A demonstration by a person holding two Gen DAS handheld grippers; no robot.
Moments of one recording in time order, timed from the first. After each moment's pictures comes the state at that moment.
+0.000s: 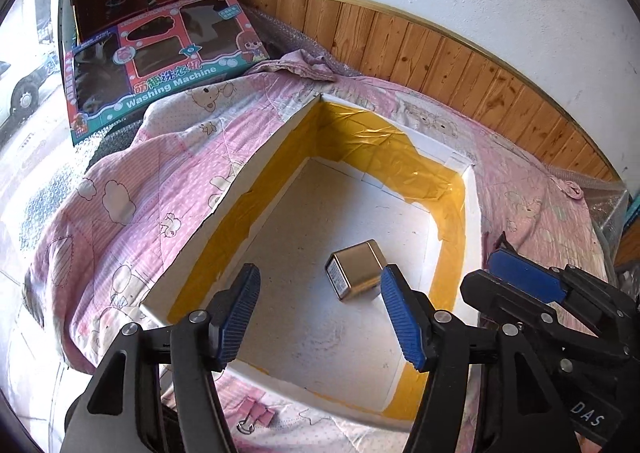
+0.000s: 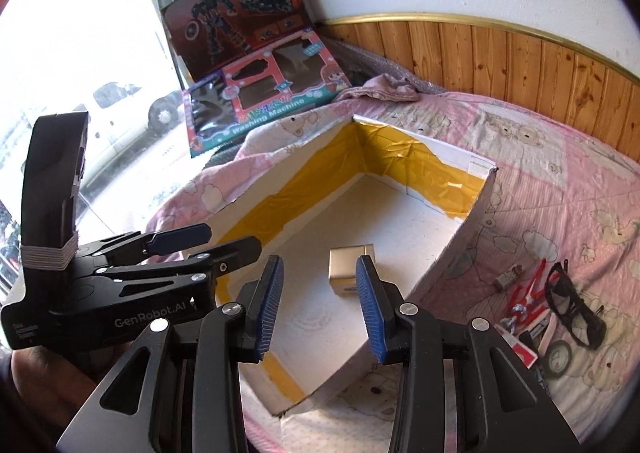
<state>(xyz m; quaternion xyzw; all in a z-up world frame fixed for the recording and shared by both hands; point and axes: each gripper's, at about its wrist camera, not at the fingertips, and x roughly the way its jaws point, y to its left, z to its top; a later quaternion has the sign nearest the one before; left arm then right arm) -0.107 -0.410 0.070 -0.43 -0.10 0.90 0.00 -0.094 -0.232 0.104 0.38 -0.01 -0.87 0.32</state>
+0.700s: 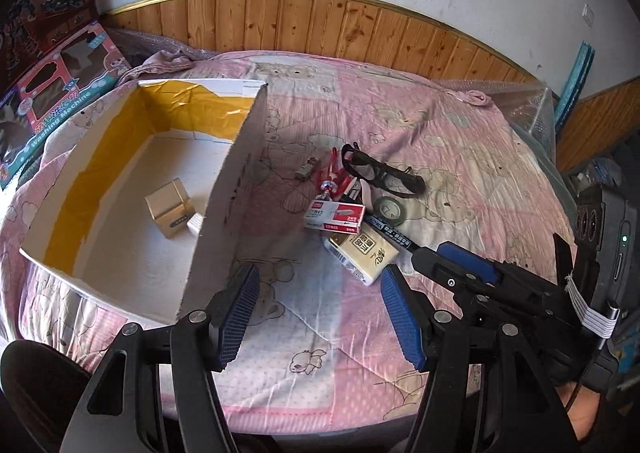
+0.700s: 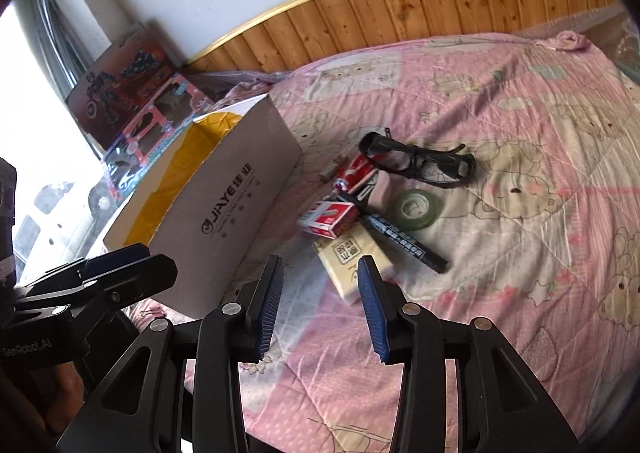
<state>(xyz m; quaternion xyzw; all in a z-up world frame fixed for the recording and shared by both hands) -0.049 -0.227 0.060 -0.46 -0.02 0.87 0.16 -0.032 -0.032 0.036 0.41 -0.16 -0.89 0.15</state>
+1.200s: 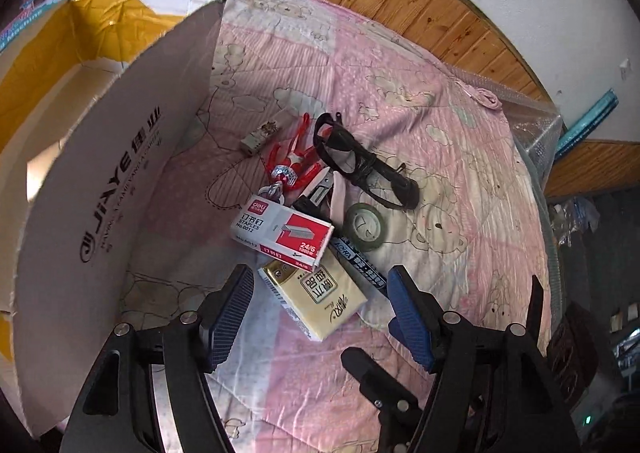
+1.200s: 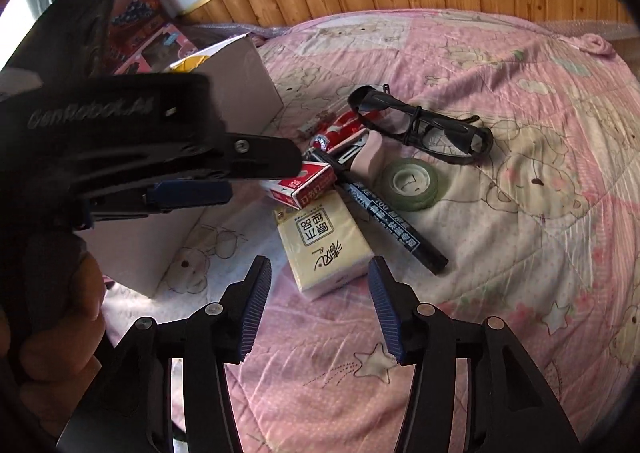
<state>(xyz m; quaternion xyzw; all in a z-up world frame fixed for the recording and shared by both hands) -0.154 -0.192 -0.021 -0.56 -0.15 0.79 0.18 -0.066 -0.052 -0.024 0.45 -0.07 -0.88 0.16</state>
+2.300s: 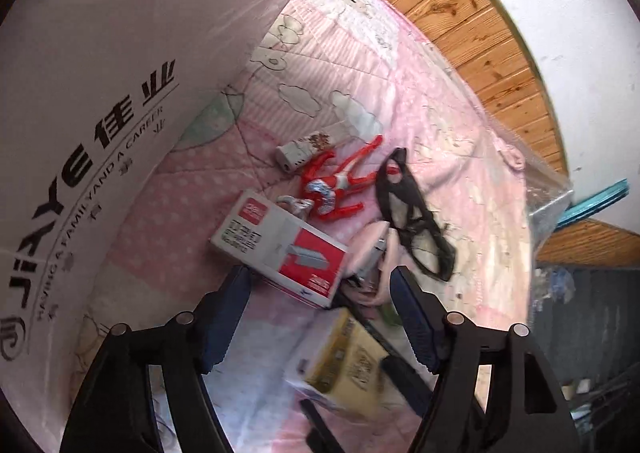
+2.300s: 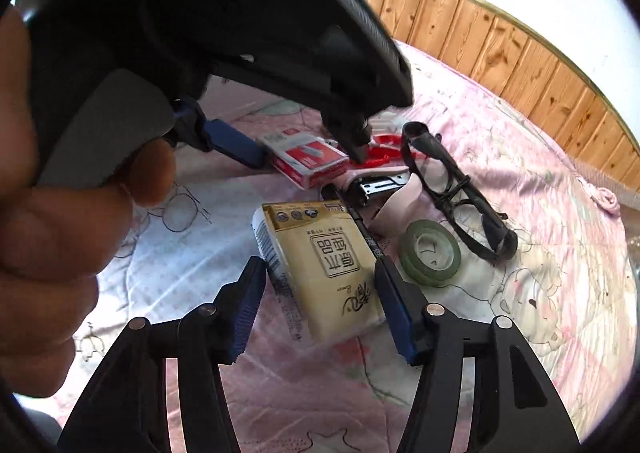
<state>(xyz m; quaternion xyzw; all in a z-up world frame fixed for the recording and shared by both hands) -0.205 -0.211 -0.075 -0.57 -0.22 0.79 0.11 -0.080 -0.102 -0.062 0.40 0.17 -0.88 0.17</state>
